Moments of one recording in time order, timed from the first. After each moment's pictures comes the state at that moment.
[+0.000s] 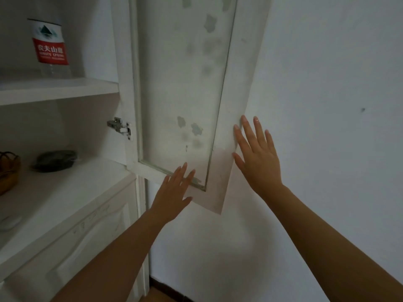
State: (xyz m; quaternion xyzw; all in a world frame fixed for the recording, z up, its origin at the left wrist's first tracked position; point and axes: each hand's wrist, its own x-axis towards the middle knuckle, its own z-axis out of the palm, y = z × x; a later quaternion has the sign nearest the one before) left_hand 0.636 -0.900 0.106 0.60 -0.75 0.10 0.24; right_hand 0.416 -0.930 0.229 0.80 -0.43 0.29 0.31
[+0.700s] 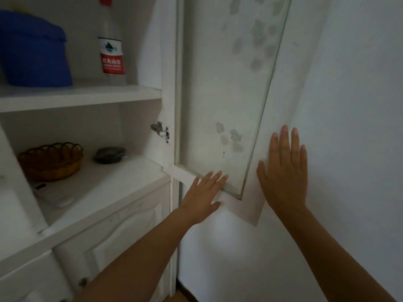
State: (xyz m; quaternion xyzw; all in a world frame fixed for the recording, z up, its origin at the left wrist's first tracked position) left_hand 0.627 -0.915 0.121 0.66 -0.72 0.09 0.18; right_hand 0.441 -0.967 0.214 0.78 -0.44 0.36 0.25
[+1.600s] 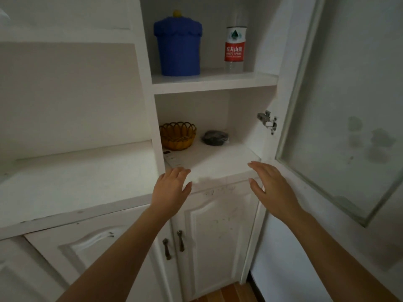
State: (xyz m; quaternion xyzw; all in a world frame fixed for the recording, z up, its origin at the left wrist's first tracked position) left_hand 0.752 -0.703 0.122 0.90 -0.36 0.18 0.19; right_hand 0.614 -0.921 0.141 0.94 -0.08 0.27 -0.18
